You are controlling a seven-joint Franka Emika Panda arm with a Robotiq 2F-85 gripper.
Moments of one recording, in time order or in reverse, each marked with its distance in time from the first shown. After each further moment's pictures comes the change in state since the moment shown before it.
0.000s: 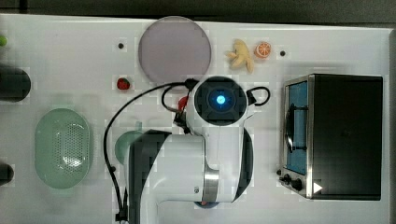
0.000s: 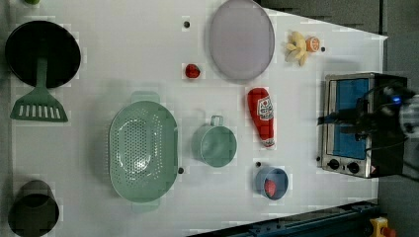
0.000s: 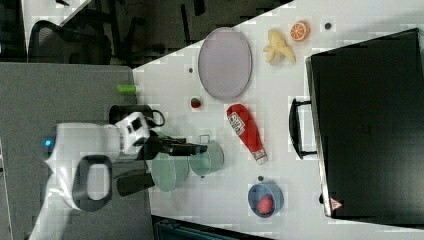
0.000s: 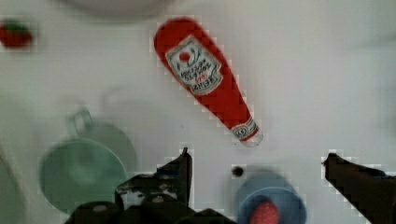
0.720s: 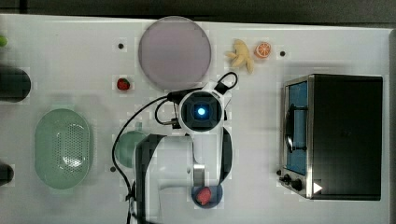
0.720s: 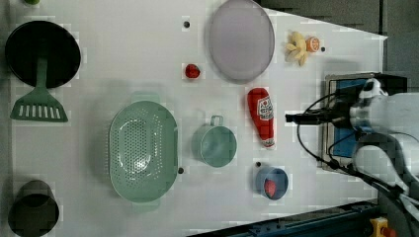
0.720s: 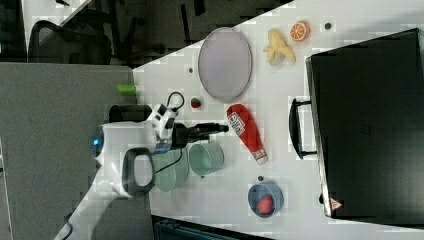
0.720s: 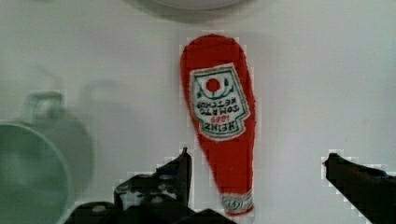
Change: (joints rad) arm 0.001 0.169 0.037 -0.111 -0.070 0.380 -0.342
